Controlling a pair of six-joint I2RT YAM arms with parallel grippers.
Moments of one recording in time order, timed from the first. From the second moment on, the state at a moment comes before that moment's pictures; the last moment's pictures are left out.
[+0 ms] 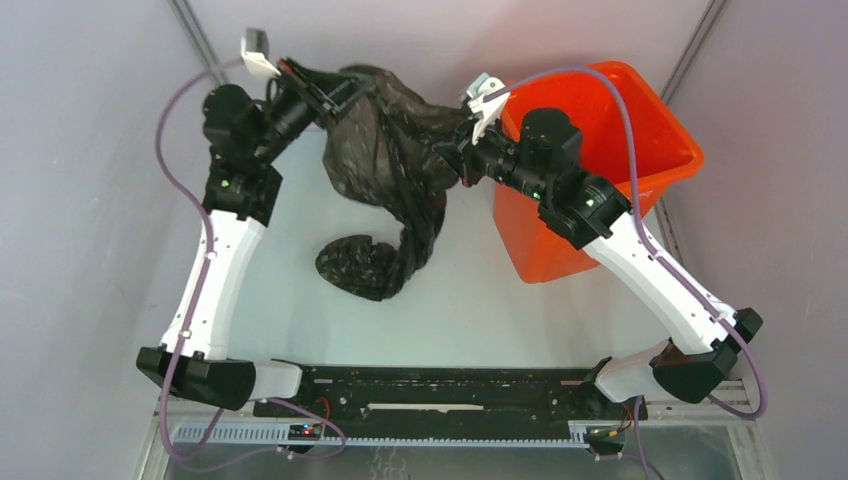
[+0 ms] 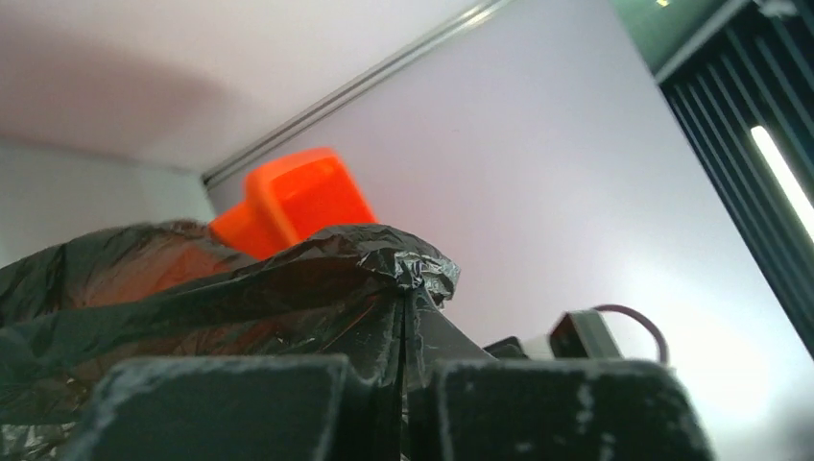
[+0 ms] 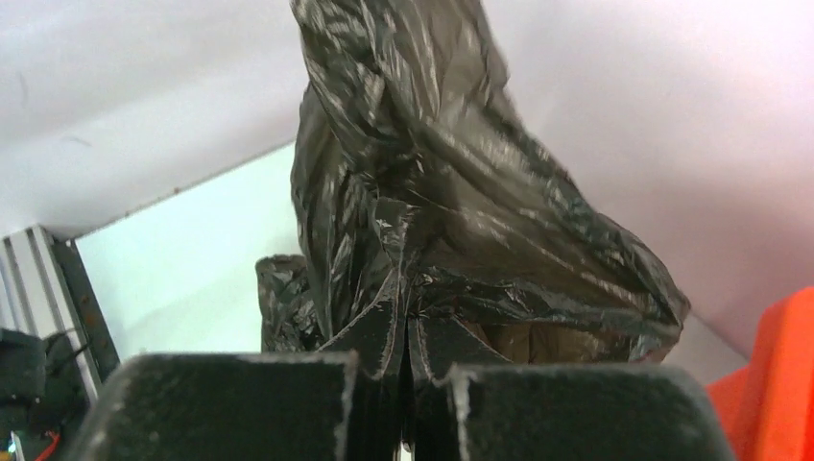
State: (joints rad) left arm -0.20 1.31 1.54 -0.04 0.50 -1.22; right arm 0.76 1.40 1.67 -0.35 -0.14 -0.07
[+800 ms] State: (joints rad) left arm -0.41 0.68 0.99 -0.20 0.53 -0.82; right arm 0.83 0.93 1.40 -0.63 0.02 0.46
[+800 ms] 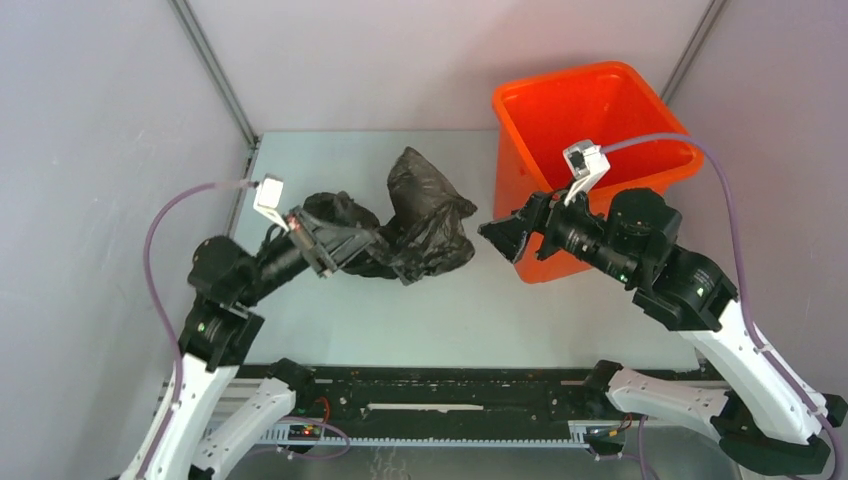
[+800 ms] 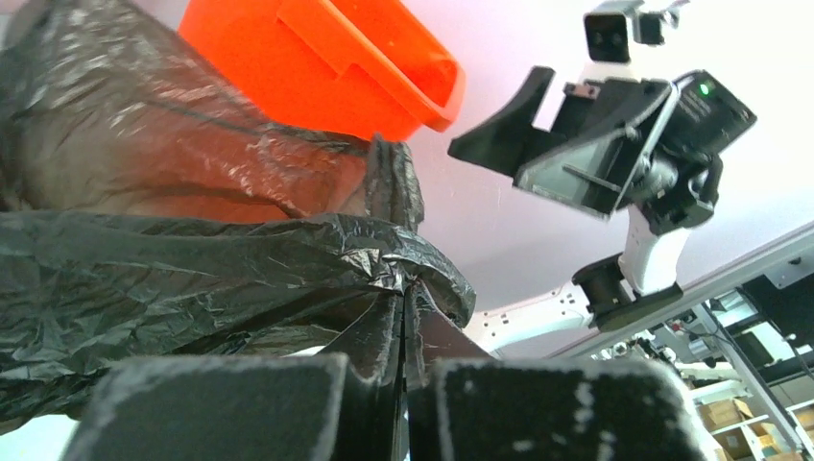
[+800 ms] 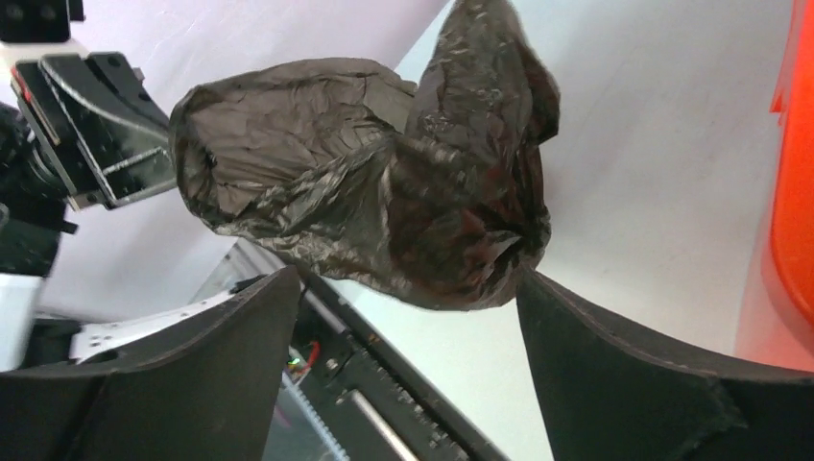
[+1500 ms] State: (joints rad) left arm -0.41 0.47 0.80 -0.43 0.50 -0.73; right arm 0.79 1.55 1.90 -1.11 -0.11 0.52
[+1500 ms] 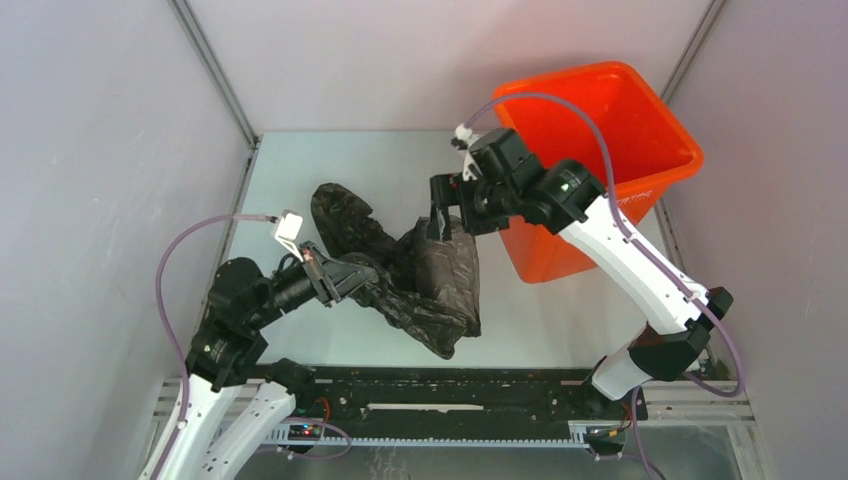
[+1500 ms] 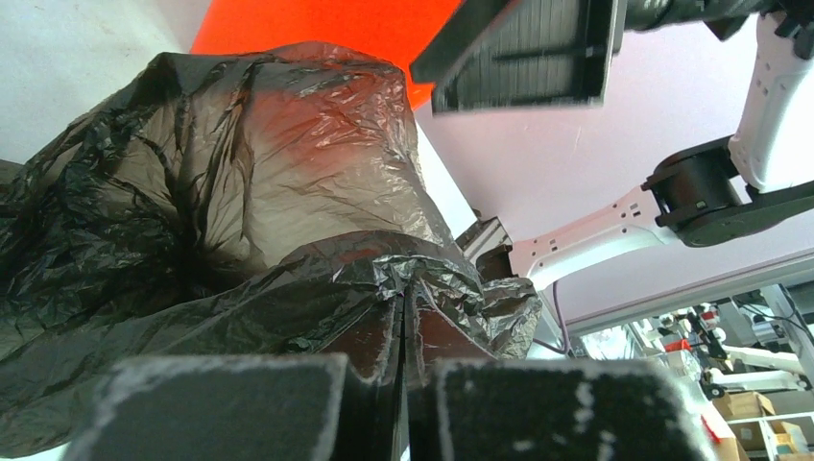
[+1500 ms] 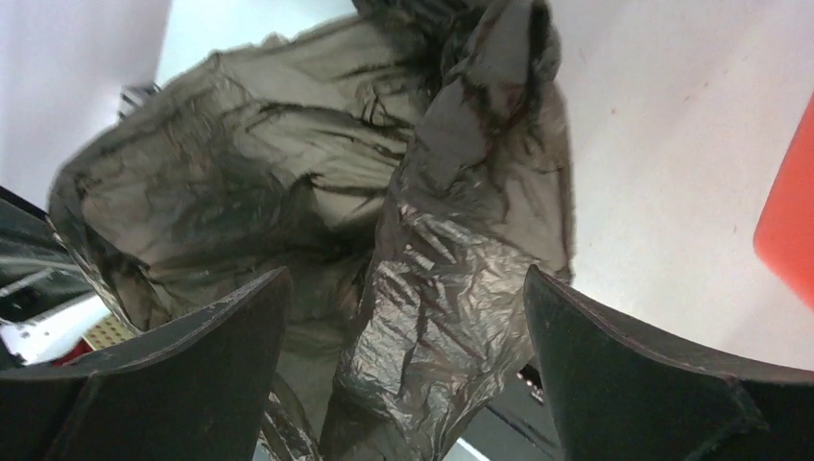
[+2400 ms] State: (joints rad) left arm -0.41 0.51 0.80 -0.43 0.50 -0.70; right arm 0.85 1.40 1.53 -0.95 0.23 0.63
